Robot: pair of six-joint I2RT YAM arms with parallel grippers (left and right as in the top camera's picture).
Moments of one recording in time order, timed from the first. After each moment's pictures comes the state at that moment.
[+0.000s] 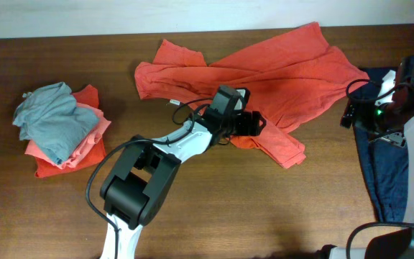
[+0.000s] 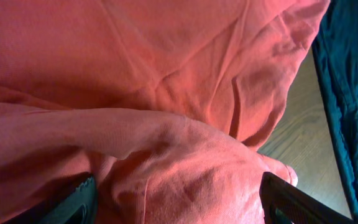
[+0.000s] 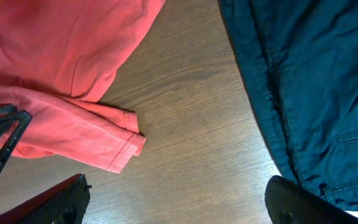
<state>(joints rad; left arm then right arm) -0.63 2.17 1.36 0.01 0.36 -0.56 -0.32 1.54 1.50 -1.25 -0.08 0.11</state>
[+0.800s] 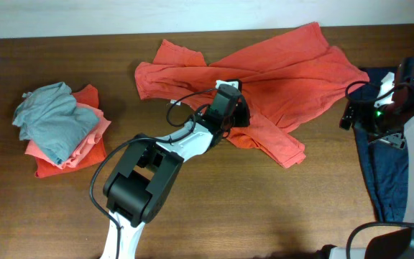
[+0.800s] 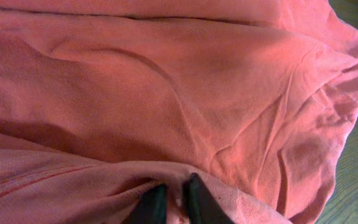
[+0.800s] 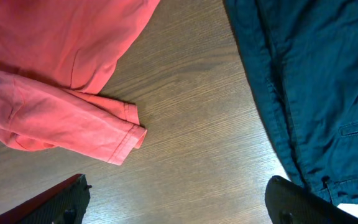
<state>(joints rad) -0.63 2.19 1.36 0.14 0.11 -0.60 -0.32 1.54 1.50 -1.28 -0.09 0.10</state>
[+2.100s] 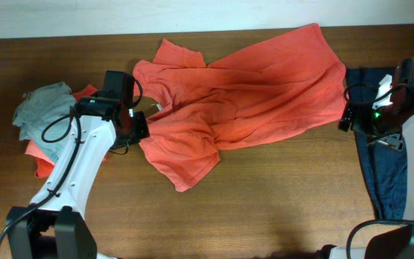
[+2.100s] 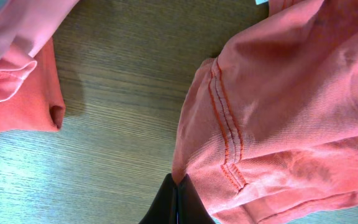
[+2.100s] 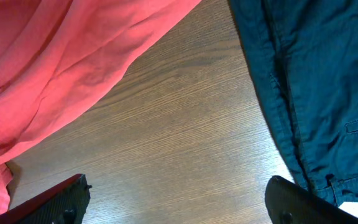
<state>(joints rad) -0.14 1.65 1.31 -0.99 -0.04 -0.38 -0.32 1.54 1.48 -1.28 -0.09 0.11</state>
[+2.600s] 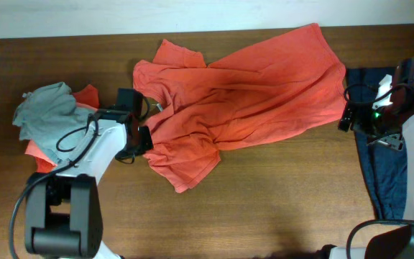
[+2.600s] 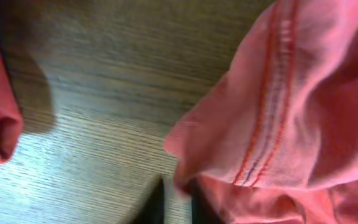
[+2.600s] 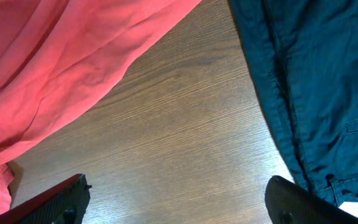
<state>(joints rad) -0.14 1.78 1.14 -0.78 -0.09 -0.38 -0.32 1.54 1.48 -1.28 -0.09 0.10</state>
